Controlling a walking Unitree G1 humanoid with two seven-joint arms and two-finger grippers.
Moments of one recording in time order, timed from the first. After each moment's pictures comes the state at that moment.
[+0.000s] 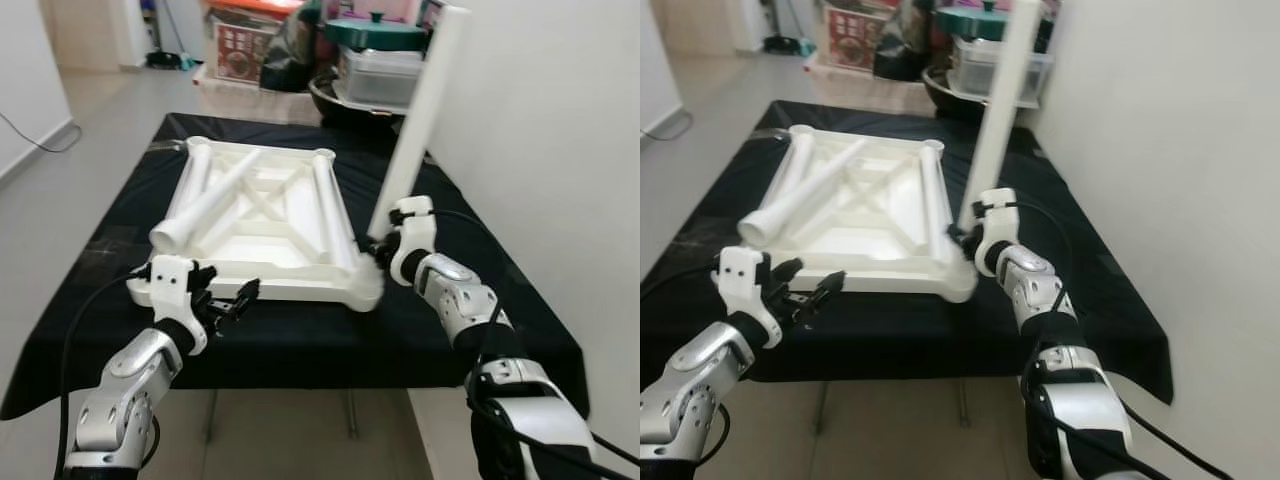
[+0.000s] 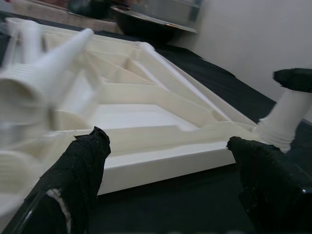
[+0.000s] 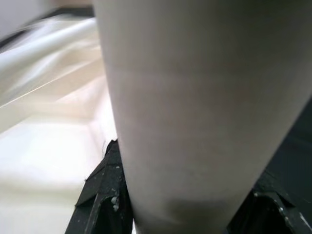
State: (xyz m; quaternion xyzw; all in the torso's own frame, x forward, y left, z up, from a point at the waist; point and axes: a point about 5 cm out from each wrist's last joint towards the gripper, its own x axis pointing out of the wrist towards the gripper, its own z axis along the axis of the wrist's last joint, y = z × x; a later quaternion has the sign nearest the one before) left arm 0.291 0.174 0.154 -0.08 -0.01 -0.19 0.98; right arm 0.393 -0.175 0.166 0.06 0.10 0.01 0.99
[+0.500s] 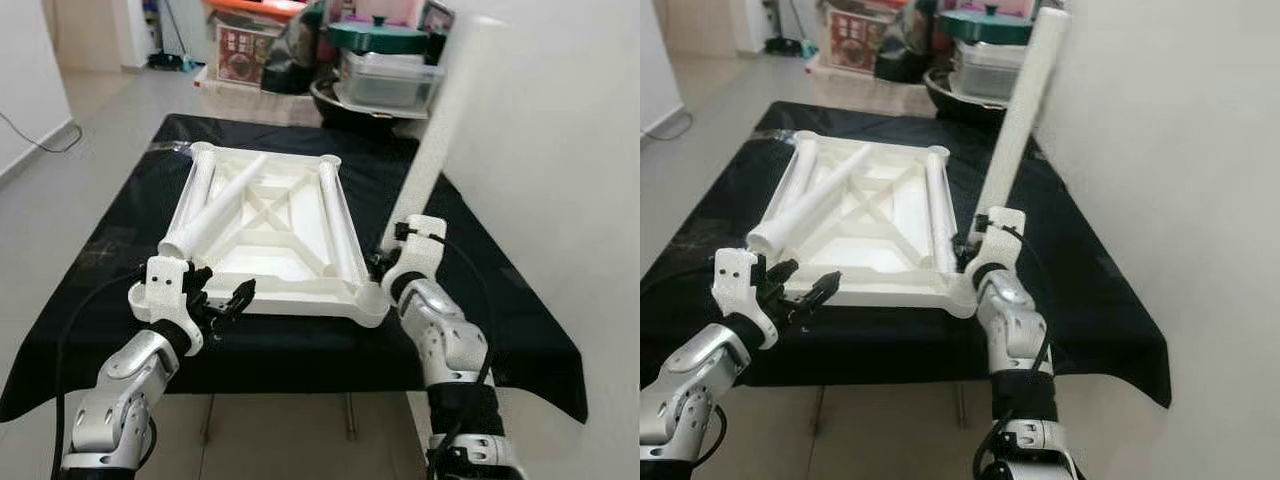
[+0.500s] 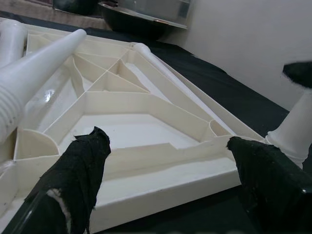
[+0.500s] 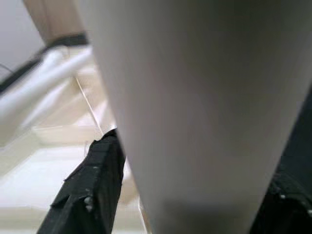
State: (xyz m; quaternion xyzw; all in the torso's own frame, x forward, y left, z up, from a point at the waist) left arm 0.291 0.174 0.156 -0.08 -0.01 -0.19 0.98; right arm 0.357 -0.129 0.182 0.11 0.06 0.07 0.99
